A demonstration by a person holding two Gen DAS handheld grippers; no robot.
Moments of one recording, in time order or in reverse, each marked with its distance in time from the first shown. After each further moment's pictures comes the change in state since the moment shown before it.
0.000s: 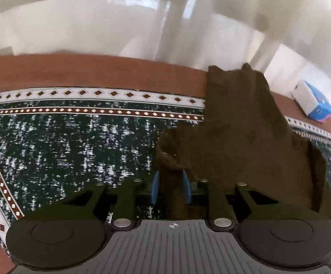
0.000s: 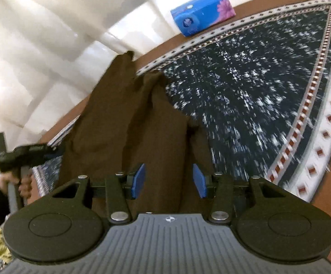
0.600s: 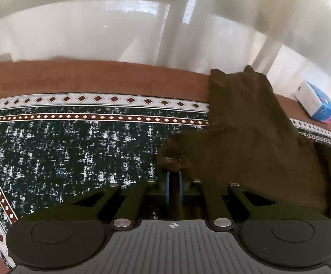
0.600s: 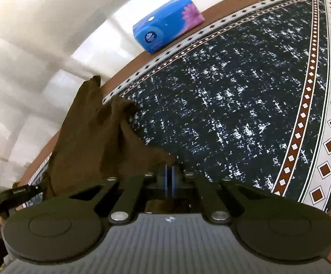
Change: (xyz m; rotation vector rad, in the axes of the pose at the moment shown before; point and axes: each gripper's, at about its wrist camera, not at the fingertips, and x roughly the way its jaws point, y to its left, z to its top) left arm 0.008 0.005 0.001 0.011 -0.025 0.017; right arm 0.028 -0.031 0.027 0.096 -0.065 -0.054
